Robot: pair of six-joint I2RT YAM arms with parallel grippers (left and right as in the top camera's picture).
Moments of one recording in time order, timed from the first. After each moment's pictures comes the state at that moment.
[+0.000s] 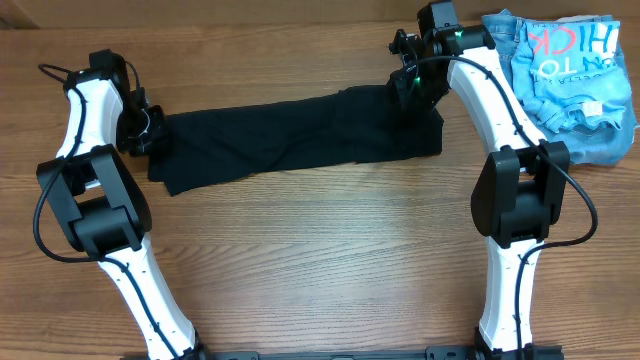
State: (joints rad) left arm 0.29 2.36 1.94 -1.11 0.09 -0.12; right arm 0.16 2.33 2.13 -1.09 -0.24 -0.14
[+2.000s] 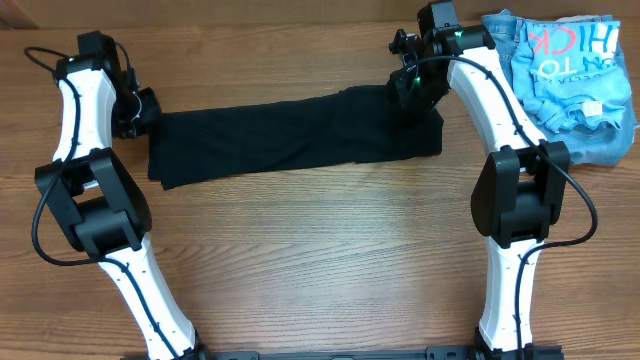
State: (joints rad) left arm 0.29 2.36 2.06 -1.12 0.08 -0.13; right arm 0.16 2.33 2.13 -1.09 -0.24 -0.14
